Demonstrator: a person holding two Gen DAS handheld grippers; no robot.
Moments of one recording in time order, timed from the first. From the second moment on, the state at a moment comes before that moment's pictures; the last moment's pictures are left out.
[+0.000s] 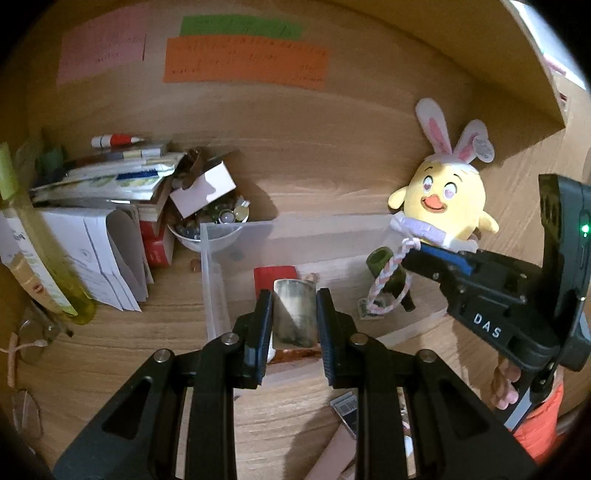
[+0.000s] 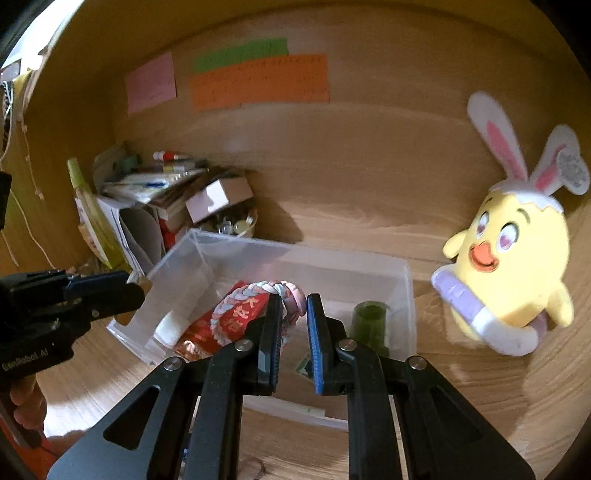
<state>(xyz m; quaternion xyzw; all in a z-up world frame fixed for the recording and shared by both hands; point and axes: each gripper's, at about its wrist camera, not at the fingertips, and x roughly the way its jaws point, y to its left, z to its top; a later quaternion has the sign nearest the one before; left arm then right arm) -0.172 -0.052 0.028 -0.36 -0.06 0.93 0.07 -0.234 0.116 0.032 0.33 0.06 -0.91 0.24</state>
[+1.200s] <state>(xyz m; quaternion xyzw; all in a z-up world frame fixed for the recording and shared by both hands) -0.182 -0.034 0.005 -0.39 -0.04 0.92 0.06 -0.224 0.097 0.013 0.34 0.12 -0.91 0.23</state>
